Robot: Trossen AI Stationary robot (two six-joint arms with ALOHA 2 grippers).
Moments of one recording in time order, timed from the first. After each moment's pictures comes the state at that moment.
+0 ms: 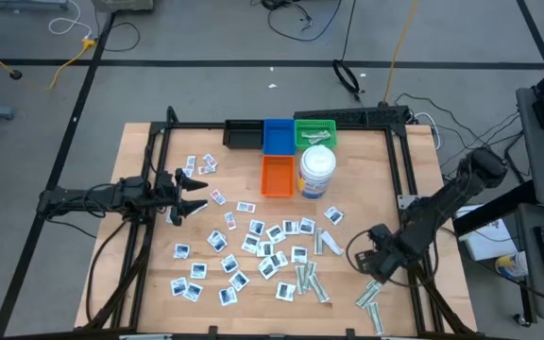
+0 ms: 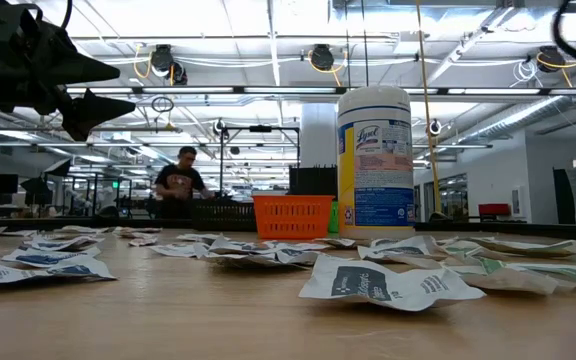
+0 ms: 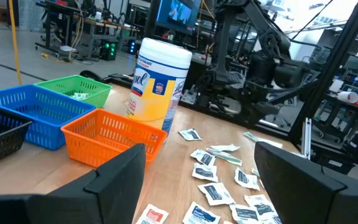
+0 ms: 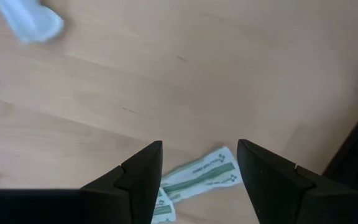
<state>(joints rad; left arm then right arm) 0.00 0.06 0.02 0.06 -0.11 -0.29 0.78 1.31 0.73 -0.92 -0.04 2.09</state>
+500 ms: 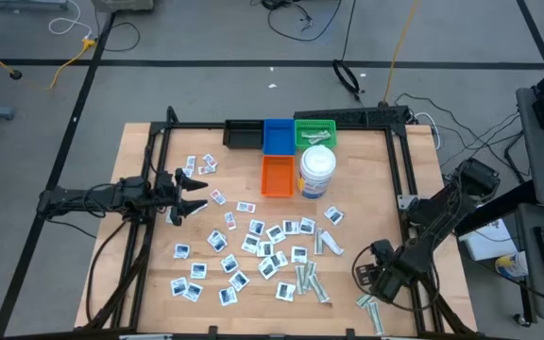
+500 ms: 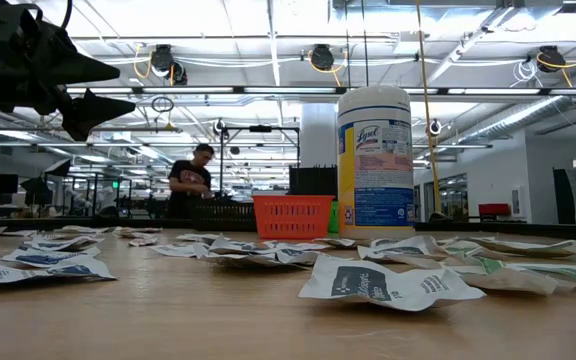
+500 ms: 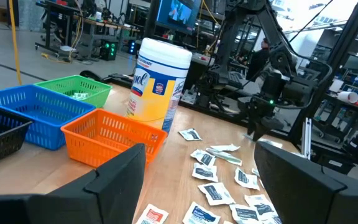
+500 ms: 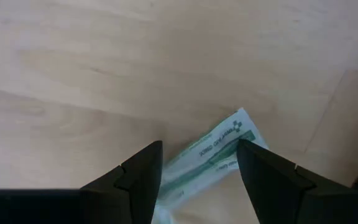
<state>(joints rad) 0.00 0.06 0.02 0.06 -0.11 -0.29 0.92 1.49 0.73 -0.77 -0.03 2.30</state>
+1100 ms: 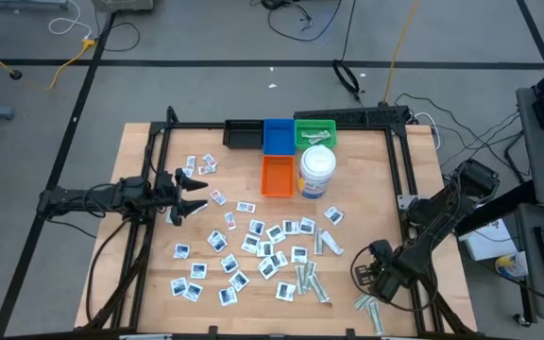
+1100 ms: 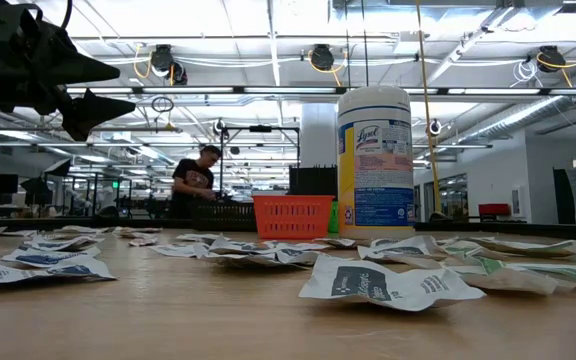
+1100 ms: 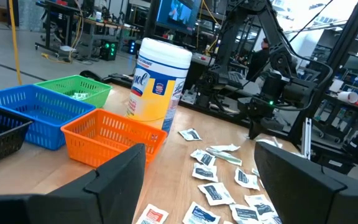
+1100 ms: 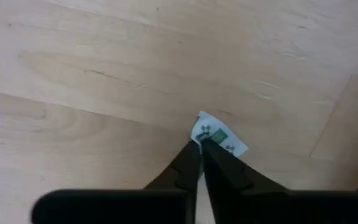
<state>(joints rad) 0.00 0.06 0.02 0.06 -0.11 -0.29 0.91 1.50 0.73 -0.77 -0.02 2.26</state>
